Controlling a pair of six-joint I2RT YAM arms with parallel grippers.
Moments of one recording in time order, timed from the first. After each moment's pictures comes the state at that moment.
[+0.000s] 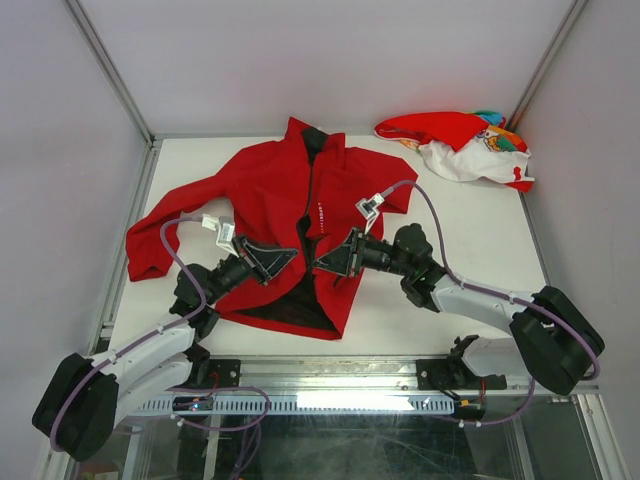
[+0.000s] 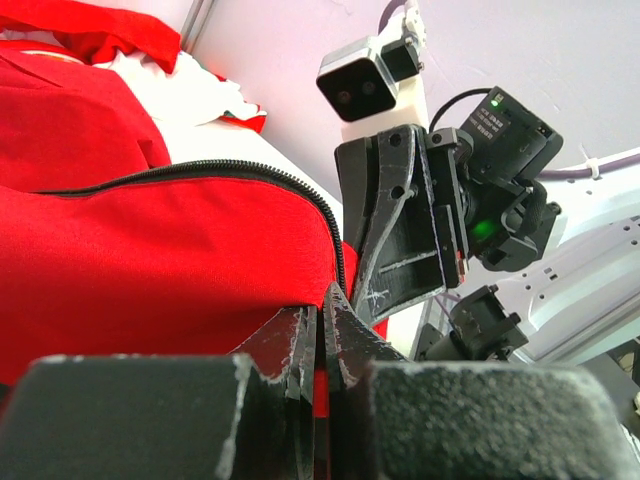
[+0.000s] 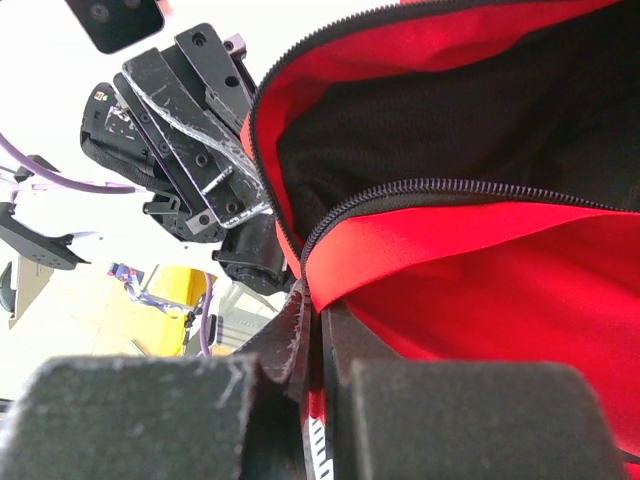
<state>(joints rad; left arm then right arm) -0.53 0.86 0.19 0.96 0.44 -0.71 0.74 1.27 0.52 0.74 -0.58 0.91</state>
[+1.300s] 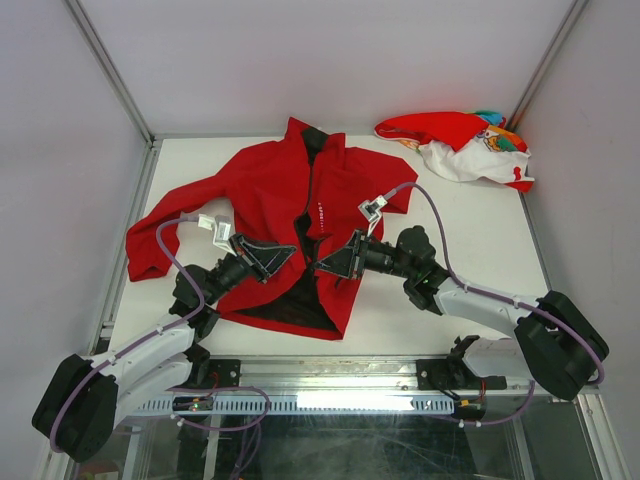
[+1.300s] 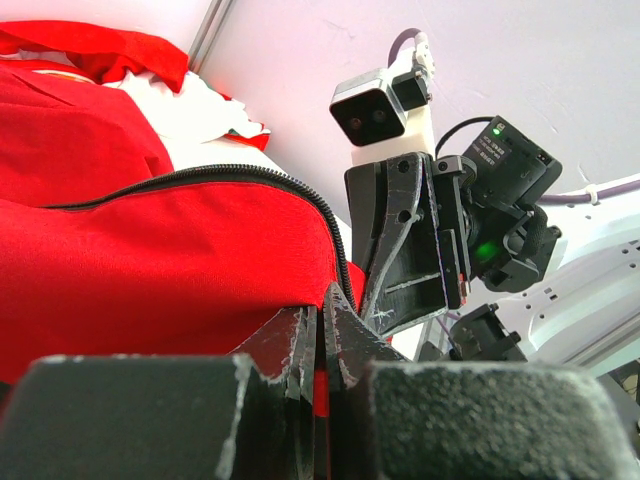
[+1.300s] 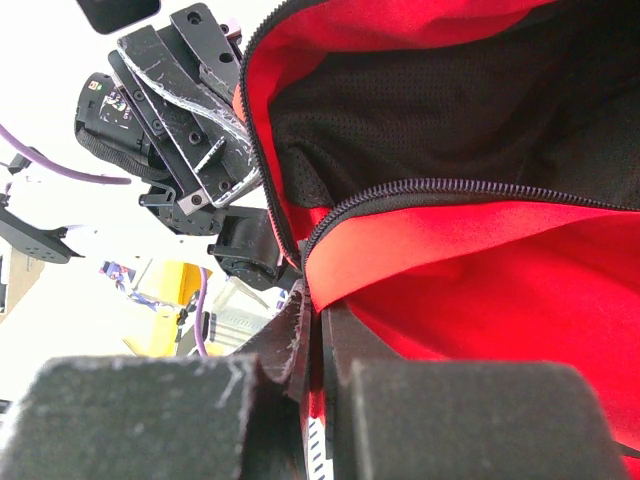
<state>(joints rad) -0.53 0.86 0.19 1.00 0.40 -0.73 0.74 1.24 0.49 0.73 -0.58 0.88</state>
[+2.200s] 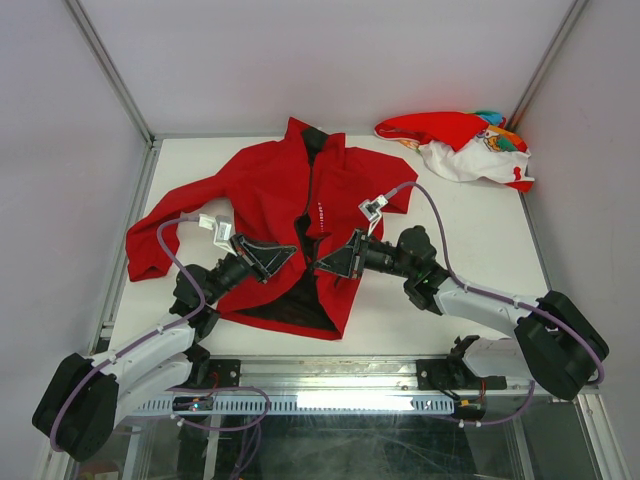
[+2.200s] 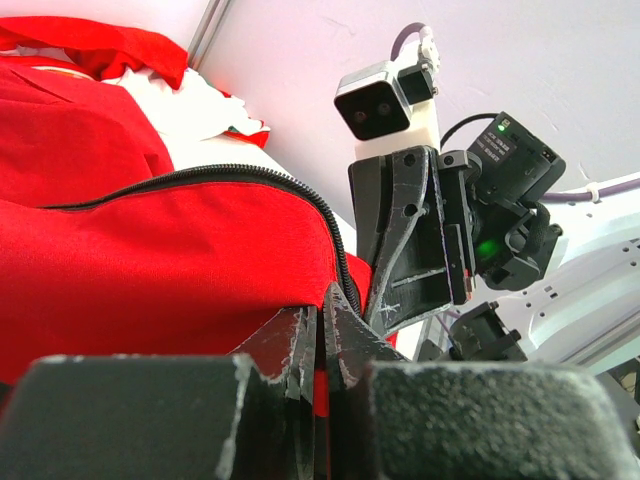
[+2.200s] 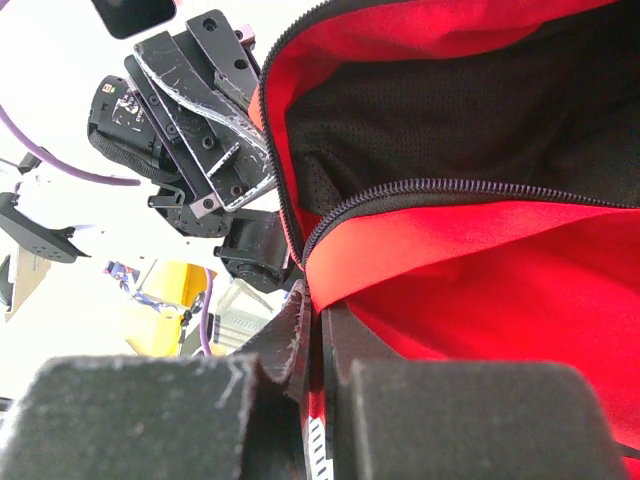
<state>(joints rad) -0.53 0.87 0.19 1.00 0.40 -0.73 0.74 1.24 0.49 0.75 -0.59 0.89</state>
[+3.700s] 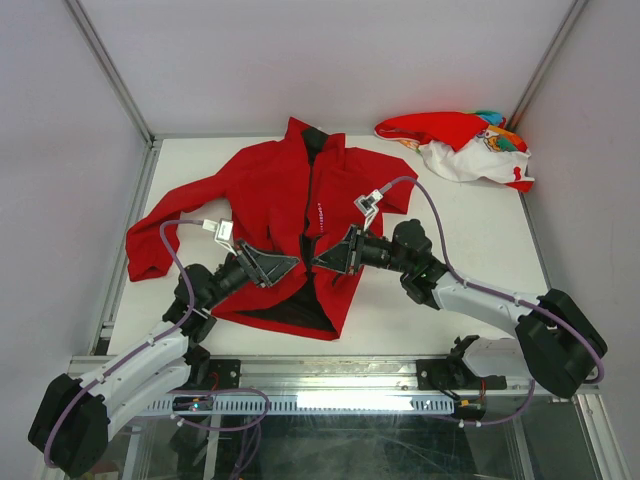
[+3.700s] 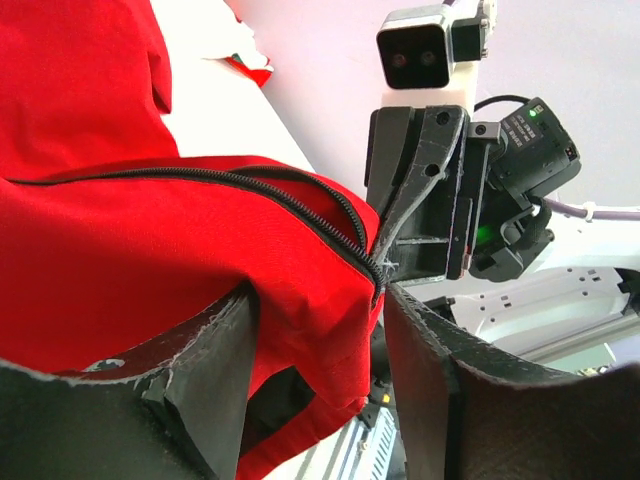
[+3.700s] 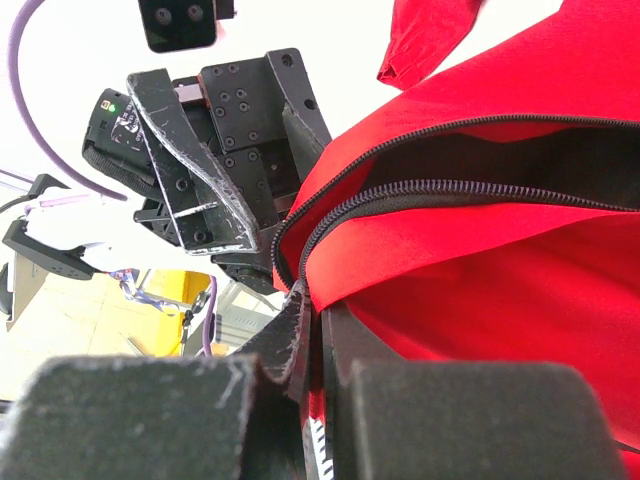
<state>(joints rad) -0.54 0.74 0.19 0.71 0.37 -0.90 0.74 1.25 0.56 0.64 -0.59 0.88</state>
